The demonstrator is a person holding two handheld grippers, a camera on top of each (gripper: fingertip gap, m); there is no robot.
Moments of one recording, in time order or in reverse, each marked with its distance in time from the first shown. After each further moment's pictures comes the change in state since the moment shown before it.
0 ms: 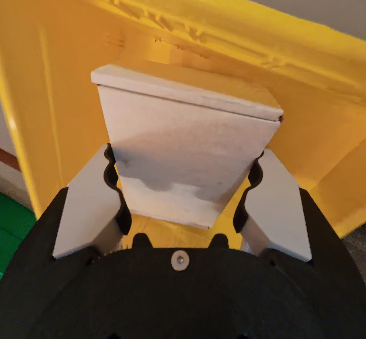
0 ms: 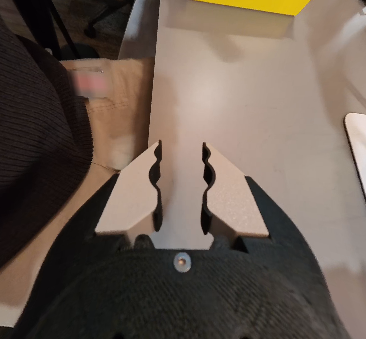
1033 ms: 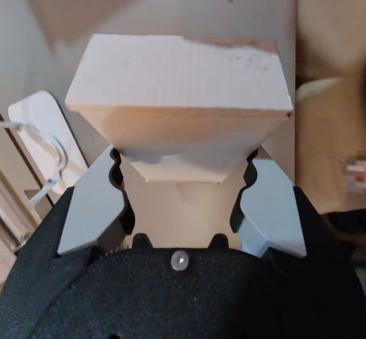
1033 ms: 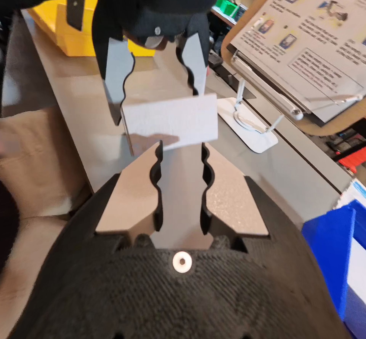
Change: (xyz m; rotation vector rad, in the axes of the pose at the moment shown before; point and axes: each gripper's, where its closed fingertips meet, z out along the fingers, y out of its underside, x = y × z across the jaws) left arm 0.259 -0.327 -0.066 0.273 -0.004 0.720; right arm 0.057 0.008 -0.098 0.201 0.598 0.181
